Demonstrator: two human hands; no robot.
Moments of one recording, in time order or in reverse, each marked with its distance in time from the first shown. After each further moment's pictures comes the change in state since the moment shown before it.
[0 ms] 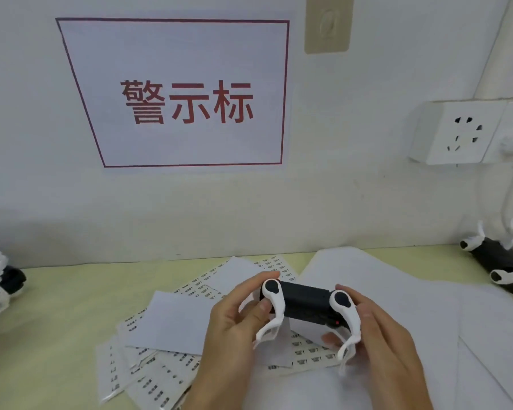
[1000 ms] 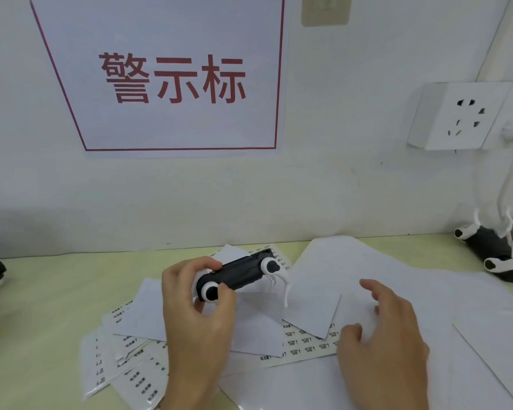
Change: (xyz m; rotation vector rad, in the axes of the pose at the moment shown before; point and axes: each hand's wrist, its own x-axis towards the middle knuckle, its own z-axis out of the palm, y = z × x) left_hand 0.000 0.006 -0.006 0.462 0.464 0.350; right_hand 0.001 -0.001 0.011 -0.682 0.264 0.097
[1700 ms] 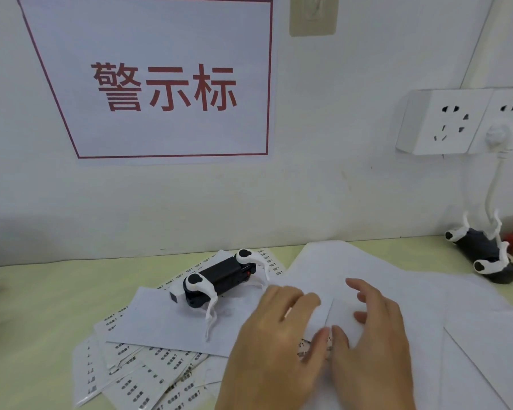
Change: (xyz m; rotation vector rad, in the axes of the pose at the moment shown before) left_hand -0.033 0.005 0.041 0.377 -0.459 0.678; right_hand -0.001 -0.001 0.000 0.076 -0.055 -0.023
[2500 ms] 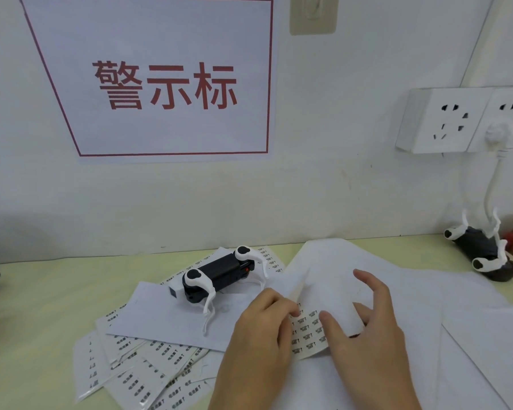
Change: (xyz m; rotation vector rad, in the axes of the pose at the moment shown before) left_hand -0.006 -0.014 0.004 -0.125 -0.105 -0.305; right_hand 0.005 0.008 -0.007 0.303 -0.139 -0.020
